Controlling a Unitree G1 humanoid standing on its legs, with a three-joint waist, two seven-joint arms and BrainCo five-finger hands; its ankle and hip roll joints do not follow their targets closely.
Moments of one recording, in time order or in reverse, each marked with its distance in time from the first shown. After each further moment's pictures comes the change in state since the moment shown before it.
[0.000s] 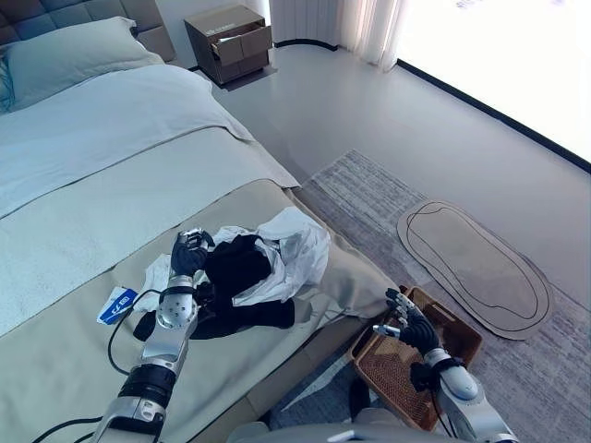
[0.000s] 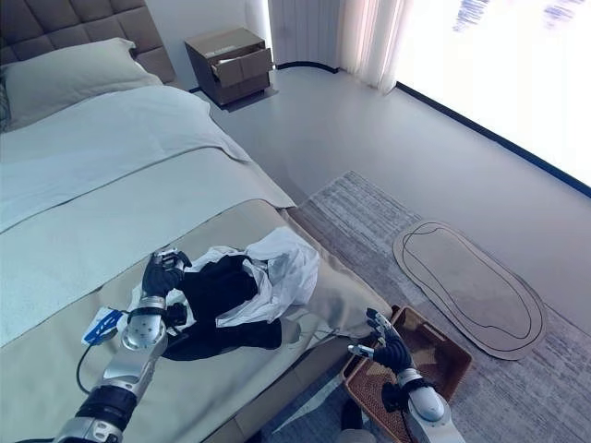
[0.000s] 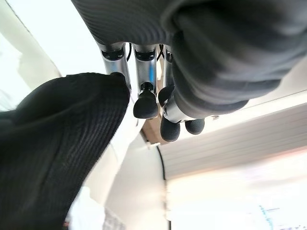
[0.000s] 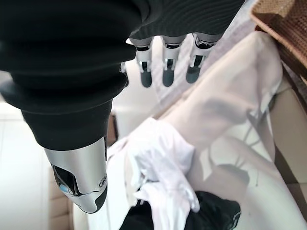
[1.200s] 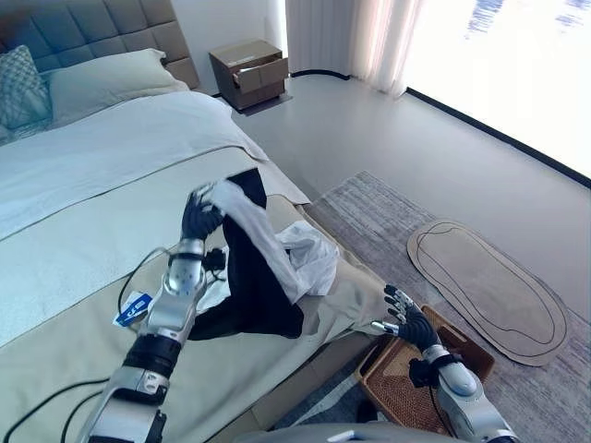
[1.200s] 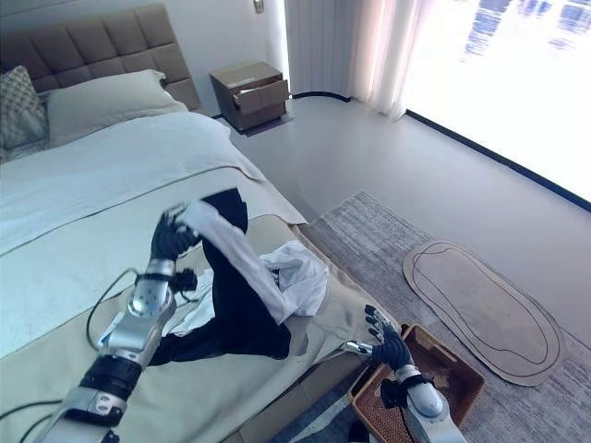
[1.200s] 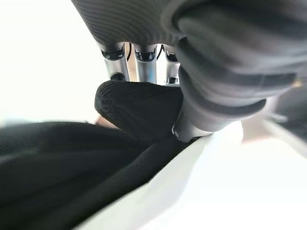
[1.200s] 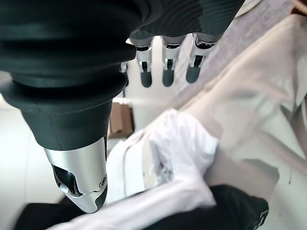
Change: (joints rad) left arm -0.099 0.015 -0.034 -0.043 -0.032 0.047 -0.023; right arm -0.014 0.002 0.003 -0.002 -0.001 0.002 0.012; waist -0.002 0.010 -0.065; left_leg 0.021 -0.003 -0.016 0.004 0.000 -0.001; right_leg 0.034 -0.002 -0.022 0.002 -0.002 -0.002
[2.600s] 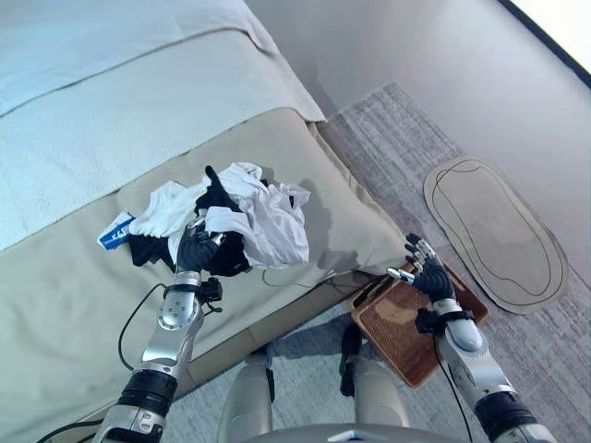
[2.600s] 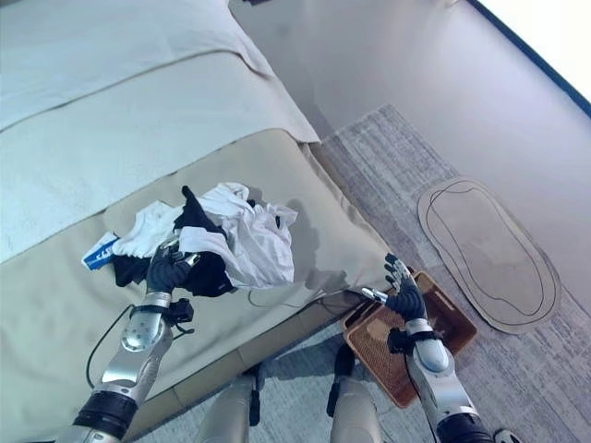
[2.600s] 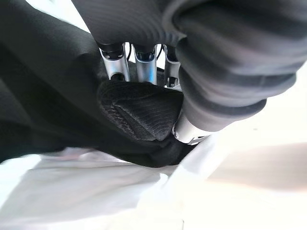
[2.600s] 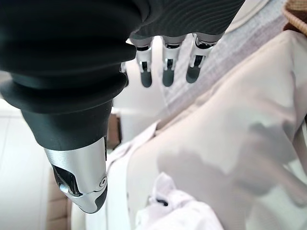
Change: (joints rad) left arm 0.139 -0.010 -0.007 -0.229 -0.186 -0.058 -0.124; right arm -0.157 -0.027 -0.065 0.003 0.078 -0.068 -0.093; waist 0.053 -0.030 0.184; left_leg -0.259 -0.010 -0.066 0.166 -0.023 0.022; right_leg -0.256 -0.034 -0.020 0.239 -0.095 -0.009
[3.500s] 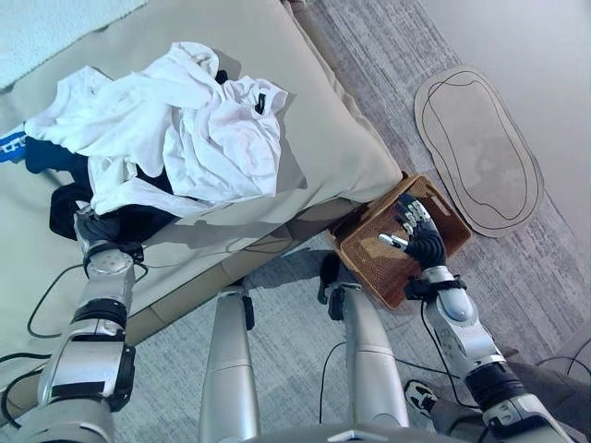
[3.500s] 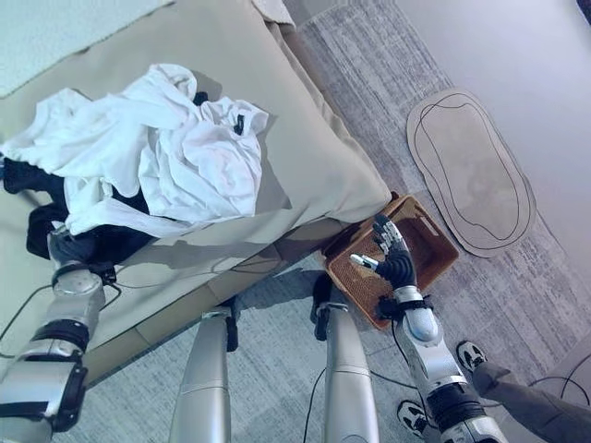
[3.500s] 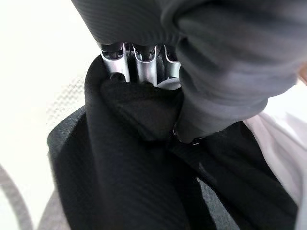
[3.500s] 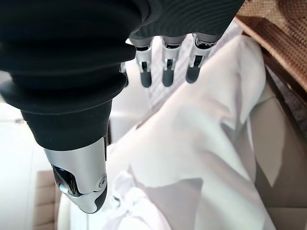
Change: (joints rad) left arm -0.428 0.198 0.144 0.867 0.055 0.101 0.266; right arm -0.135 -0.010 0.059 -0.093 0.081 -0.047 -0.056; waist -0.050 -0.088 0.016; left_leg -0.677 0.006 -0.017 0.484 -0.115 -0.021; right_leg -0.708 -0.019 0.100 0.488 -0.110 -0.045
